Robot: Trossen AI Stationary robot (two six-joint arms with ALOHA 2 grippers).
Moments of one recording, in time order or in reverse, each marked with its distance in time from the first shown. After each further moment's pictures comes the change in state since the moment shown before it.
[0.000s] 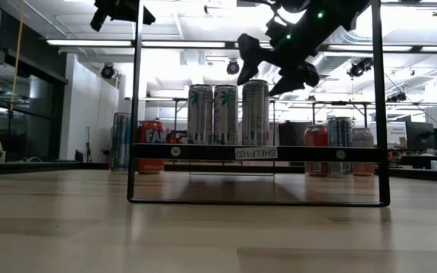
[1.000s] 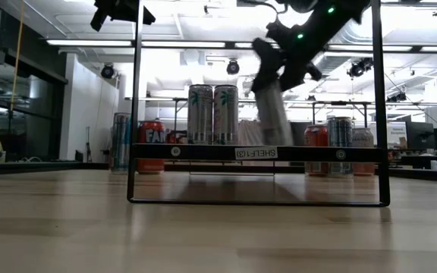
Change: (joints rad) left arm 0.000 0.000 0.000 0.000 0.000 0.010; right arm -0.080 -0.110 0.000 -0.184 -0.240 -0.251
